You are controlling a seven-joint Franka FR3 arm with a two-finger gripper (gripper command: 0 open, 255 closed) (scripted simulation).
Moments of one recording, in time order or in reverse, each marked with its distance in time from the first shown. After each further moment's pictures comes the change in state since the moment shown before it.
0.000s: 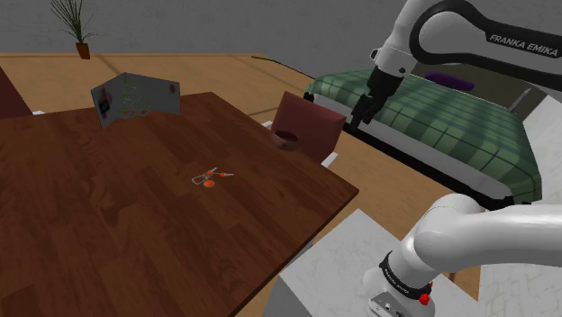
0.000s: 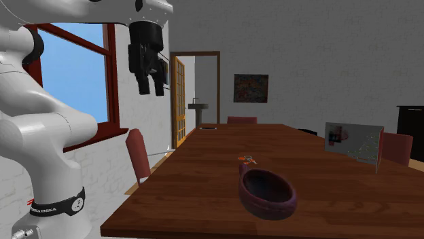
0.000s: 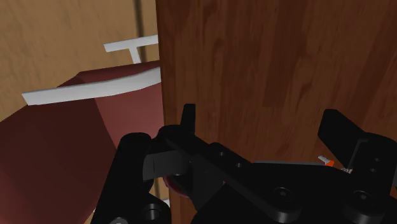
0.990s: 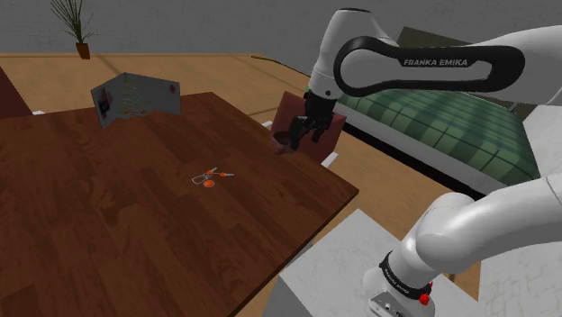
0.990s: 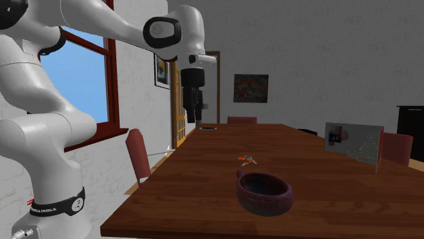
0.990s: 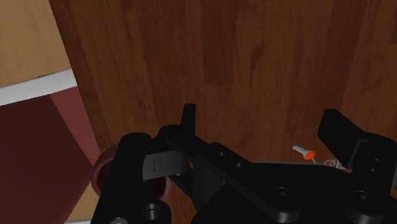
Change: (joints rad) arm 0.050 0.298 0.237 0.016 0.107 0.256 0.313
